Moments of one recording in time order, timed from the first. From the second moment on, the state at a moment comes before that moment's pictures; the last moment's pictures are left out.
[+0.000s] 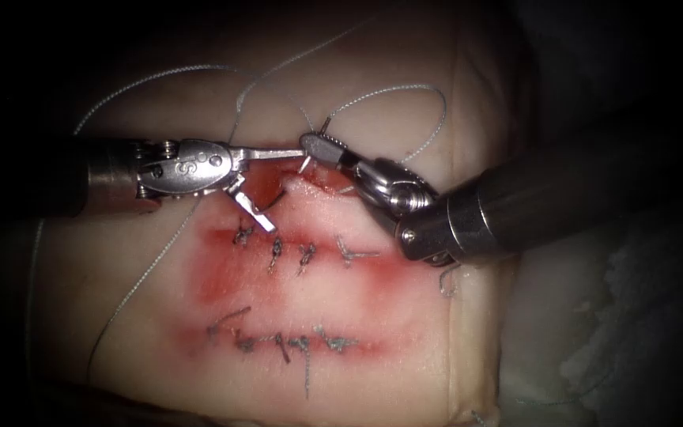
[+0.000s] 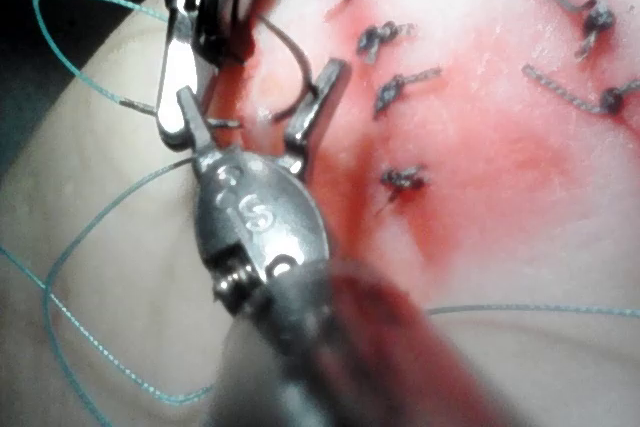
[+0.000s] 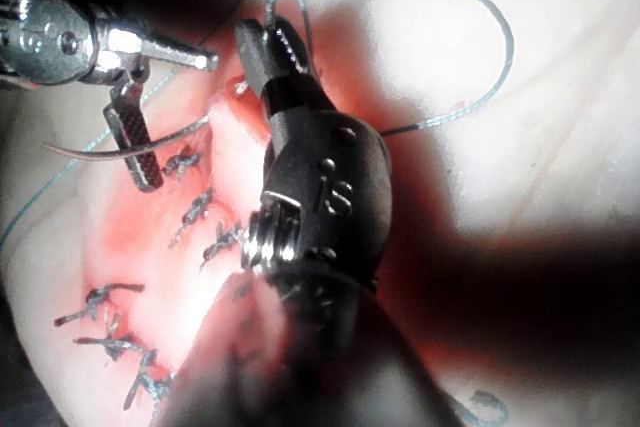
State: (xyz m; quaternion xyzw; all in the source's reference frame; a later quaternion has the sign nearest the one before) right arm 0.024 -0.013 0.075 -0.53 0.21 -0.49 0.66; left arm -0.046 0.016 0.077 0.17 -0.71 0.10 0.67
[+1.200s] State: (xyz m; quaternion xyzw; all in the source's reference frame) right arm 0.025 -0.013 0.072 -0.60 -0.02 -0.67 0.43; left arm -0.045 0.016 0.075 0.40 -0.67 -0.17 0.60
